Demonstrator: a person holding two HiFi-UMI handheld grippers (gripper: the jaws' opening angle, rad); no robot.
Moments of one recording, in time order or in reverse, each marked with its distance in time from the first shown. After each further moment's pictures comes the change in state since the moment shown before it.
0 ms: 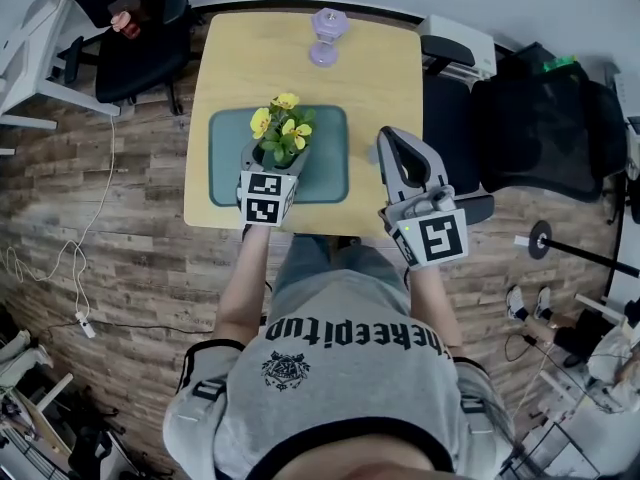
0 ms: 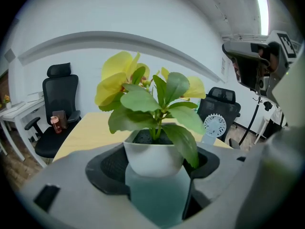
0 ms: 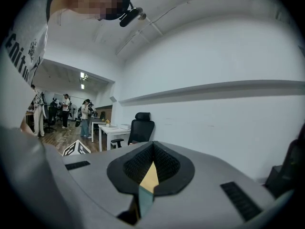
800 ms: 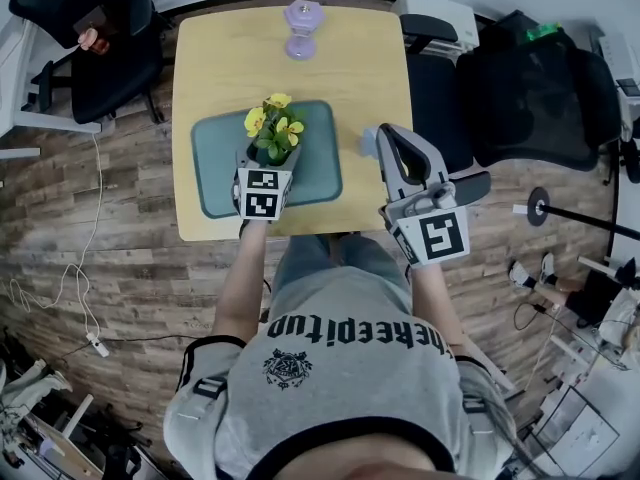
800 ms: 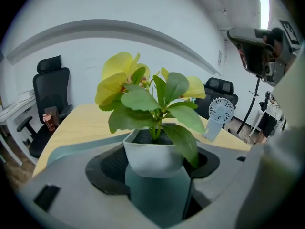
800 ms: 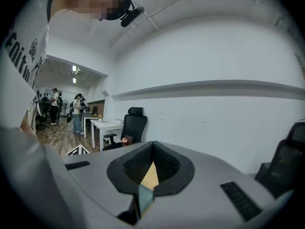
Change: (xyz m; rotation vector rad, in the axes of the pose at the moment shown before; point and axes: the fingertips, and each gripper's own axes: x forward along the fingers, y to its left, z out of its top) left arm 0.042 0.001 -0.031 0.041 0.094 -0.051; right arm -0.002 -0.018 -0.019 0.000 0.062 -0.095
